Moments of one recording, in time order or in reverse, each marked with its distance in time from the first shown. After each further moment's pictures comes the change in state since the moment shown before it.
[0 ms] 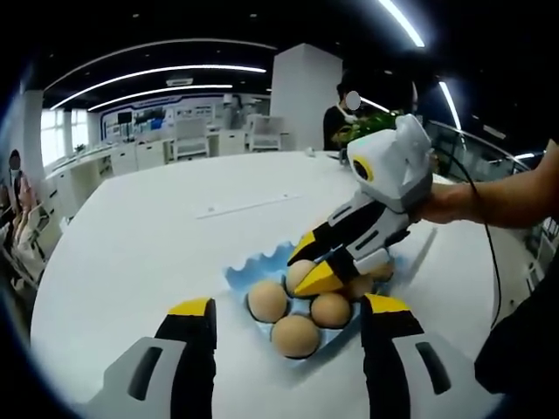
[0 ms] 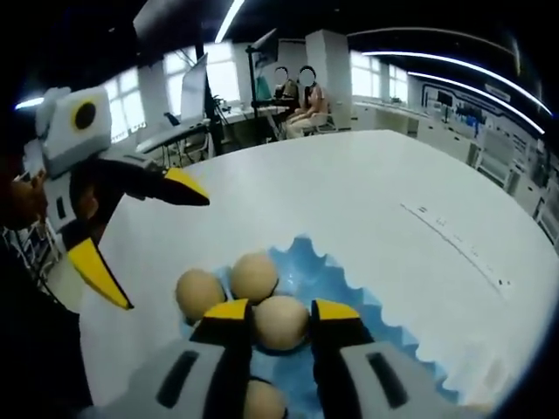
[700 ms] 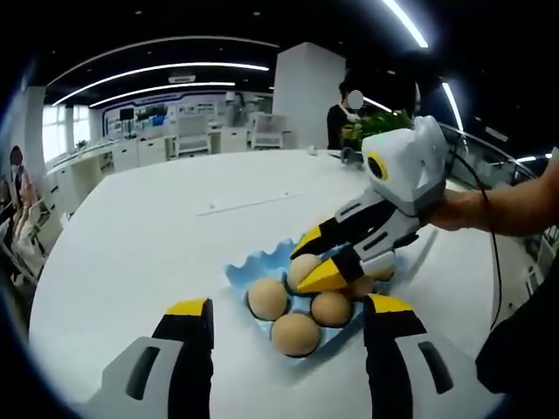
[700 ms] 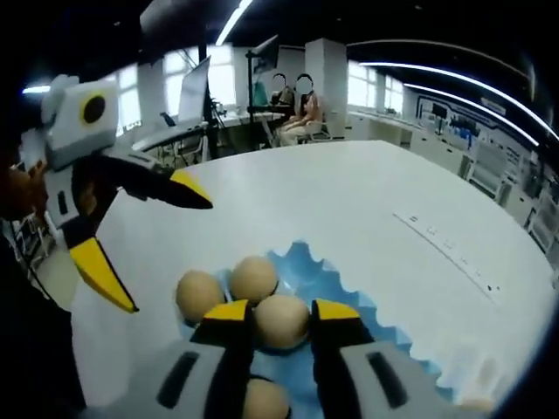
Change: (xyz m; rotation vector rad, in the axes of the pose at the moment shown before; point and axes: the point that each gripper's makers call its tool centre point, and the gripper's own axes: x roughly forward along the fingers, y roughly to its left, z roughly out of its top) left arm 0.001 0.002 -0.003 -0.017 0.012 0.005; right arm -0.005 -0.001 0.003 -0.027 -0.031 -0.047
